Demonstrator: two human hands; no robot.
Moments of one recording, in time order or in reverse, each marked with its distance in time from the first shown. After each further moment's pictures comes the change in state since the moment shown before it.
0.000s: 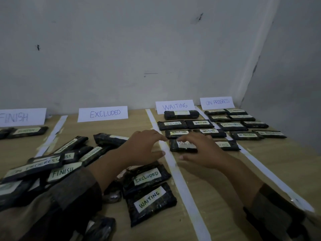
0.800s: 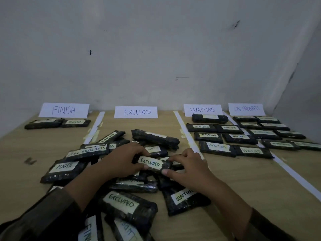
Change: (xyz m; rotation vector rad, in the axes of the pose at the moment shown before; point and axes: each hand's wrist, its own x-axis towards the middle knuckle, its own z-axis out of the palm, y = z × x) left_hand -0.122 -0.070 -0.018 -0.113 0.008 -0.273; right_hand -0.012 -0.118 0.066 0.015 -0.107 0.054
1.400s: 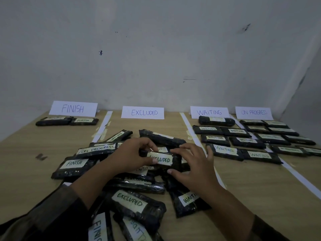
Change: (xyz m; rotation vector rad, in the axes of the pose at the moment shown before) left_hand -0.005 0.004 -0.009 -0.394 0.127 -0.061; right_hand 0.001 -0.007 0.017 0.019 0.453 -0.212
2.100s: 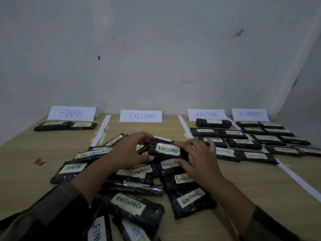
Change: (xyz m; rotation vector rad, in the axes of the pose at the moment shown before) left_hand 0.010 0.002 -0.009 0.106 0.076 0.050; right_hand 0.019 0.020 -0.009 -0.109 0.062 -0.061
